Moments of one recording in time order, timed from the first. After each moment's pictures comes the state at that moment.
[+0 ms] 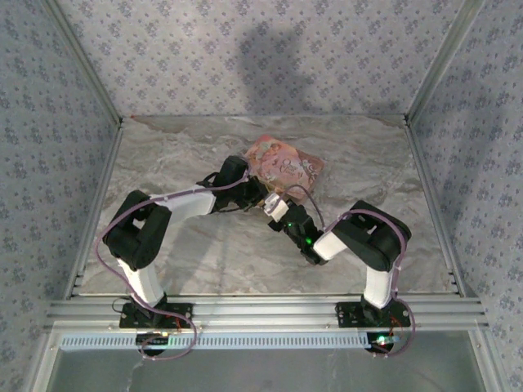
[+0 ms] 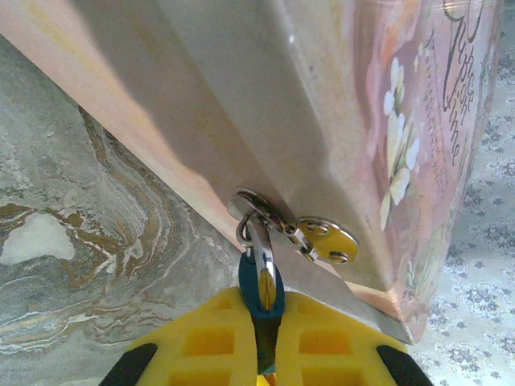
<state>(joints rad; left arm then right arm) -0.63 1.79 1.06 -0.01 0.36 -1.15 0.80 1.85 0.51 1.07 0.28 -0.32</state>
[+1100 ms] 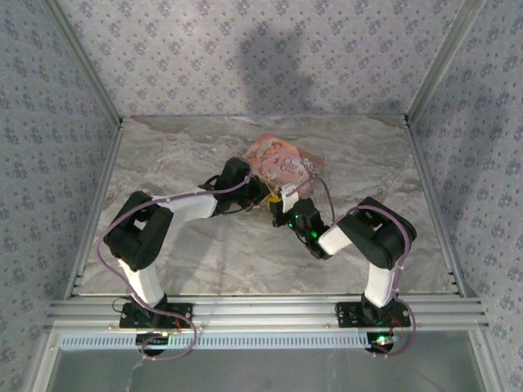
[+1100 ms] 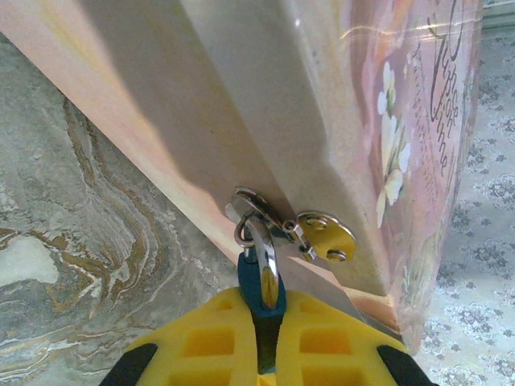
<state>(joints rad) -0.66 1.79 1.03 0.08 0.30 -1.19 0.70 1.83 0.52 1.05 0.07 0.19</state>
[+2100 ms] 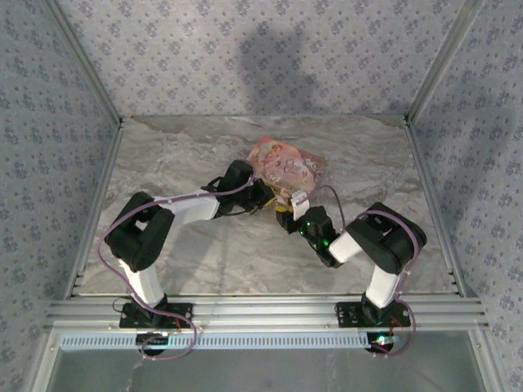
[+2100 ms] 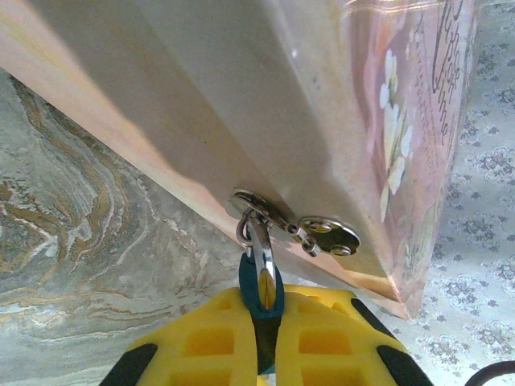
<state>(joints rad) -0.68 1.79 1.03 0.08 0.35 -1.22 0.68 1.75 0.35 1.11 0.08 0.09</state>
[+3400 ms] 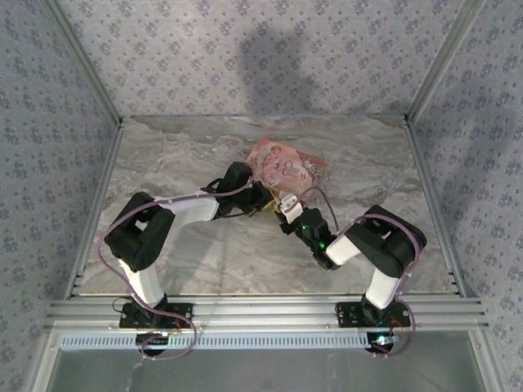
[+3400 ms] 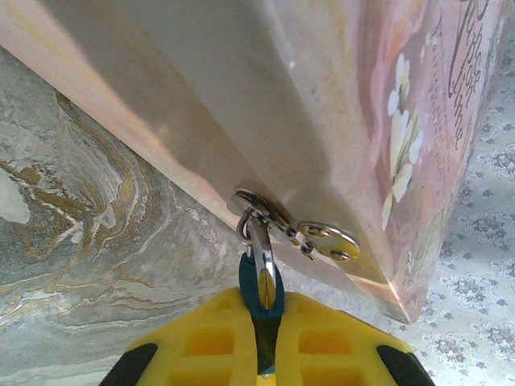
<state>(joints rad) -0.68 1.79 1.01 0.07 0.35 -1.22 0.74 1.73 0.36 1.11 0.18 -0.16</state>
